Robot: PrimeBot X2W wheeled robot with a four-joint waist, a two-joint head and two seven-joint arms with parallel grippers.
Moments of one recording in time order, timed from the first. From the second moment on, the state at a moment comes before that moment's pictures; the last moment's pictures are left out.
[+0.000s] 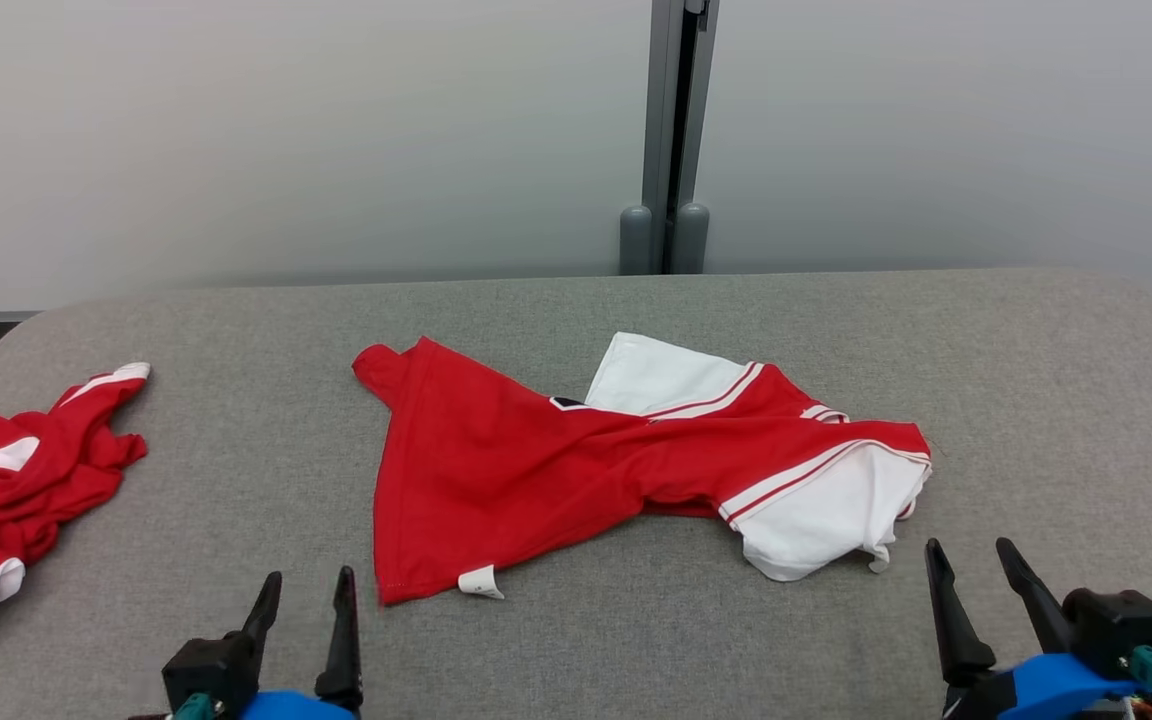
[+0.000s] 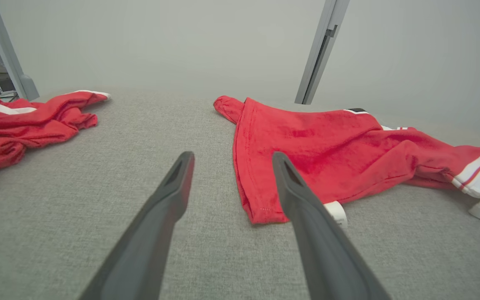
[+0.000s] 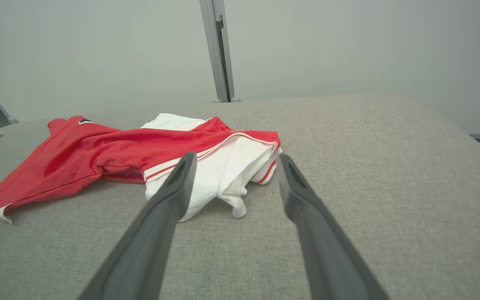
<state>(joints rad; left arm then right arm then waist) 0.01 0.11 -0.12 0.40 -0.27 -0.08 -0.23 0.04 -0.05 -0.08 0.19 0.16 0.13 -0.09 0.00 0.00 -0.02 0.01</state>
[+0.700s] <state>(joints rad) -0.27 0.06 -0.18 0.76 -0.33 0.01 0.00 -0.20 -0.05 -0.01 0.53 0.03 0.13 0.00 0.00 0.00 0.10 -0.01</state>
